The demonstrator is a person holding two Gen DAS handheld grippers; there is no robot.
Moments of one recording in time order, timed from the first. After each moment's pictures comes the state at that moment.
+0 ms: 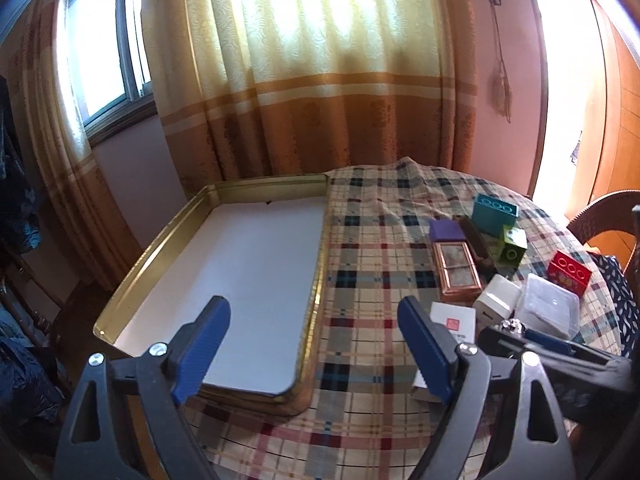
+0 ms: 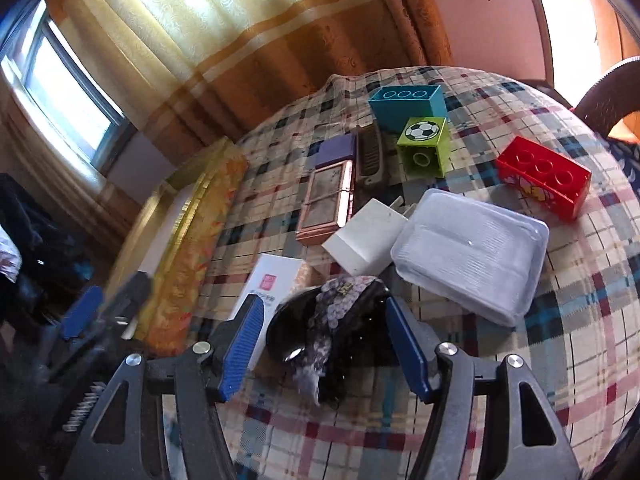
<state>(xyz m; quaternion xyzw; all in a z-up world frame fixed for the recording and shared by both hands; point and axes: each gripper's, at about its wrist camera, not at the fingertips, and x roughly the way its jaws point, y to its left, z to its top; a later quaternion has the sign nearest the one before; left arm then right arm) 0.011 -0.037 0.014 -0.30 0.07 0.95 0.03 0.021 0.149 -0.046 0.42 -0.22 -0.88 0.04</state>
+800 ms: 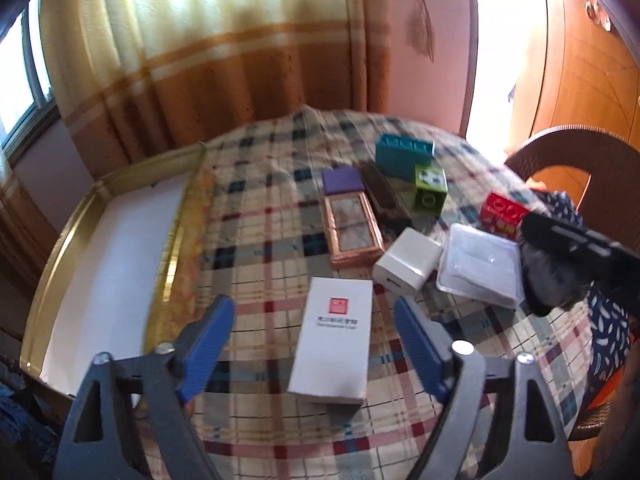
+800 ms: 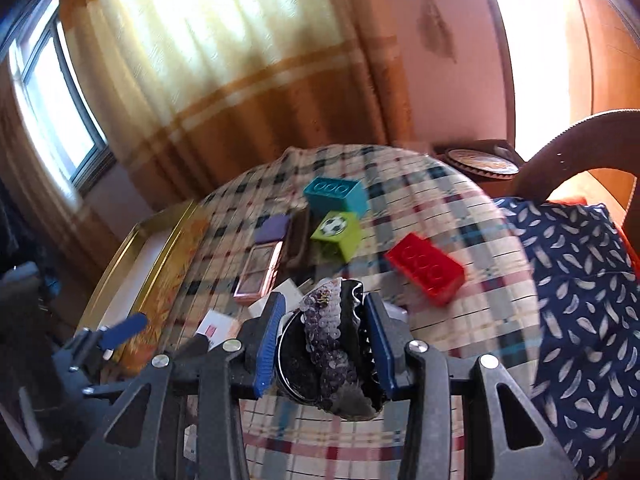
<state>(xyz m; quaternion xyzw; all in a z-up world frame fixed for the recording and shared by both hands) -0.010 0.042 -0.014 -0.39 0.12 0.90 0.16 0.059 0.215 0.005 0.34 -0.18 -0.92 -0.03</state>
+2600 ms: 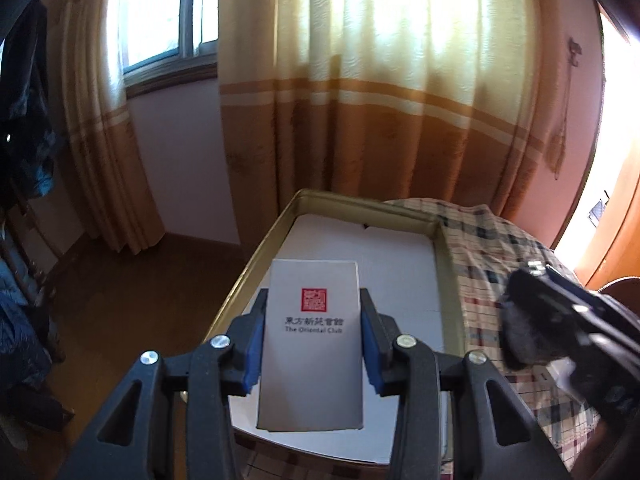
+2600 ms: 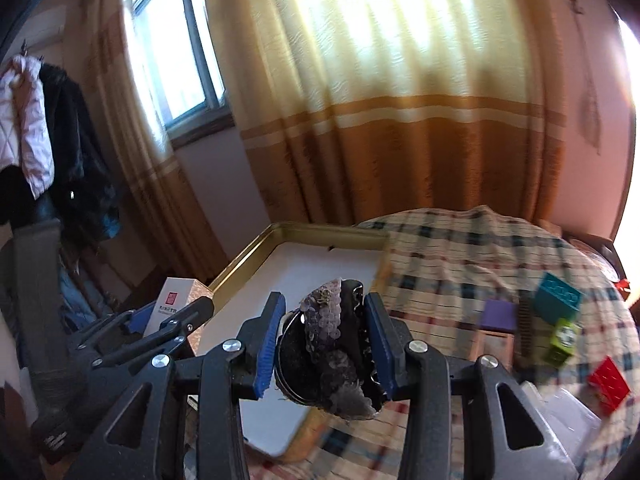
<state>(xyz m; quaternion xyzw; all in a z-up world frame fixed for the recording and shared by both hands) -0.050 -0.159 0.034 -0.33 -0.03 0.94 -0.01 -0.032 0.002 0.055 0.30 -0.06 -0.94 0.15</state>
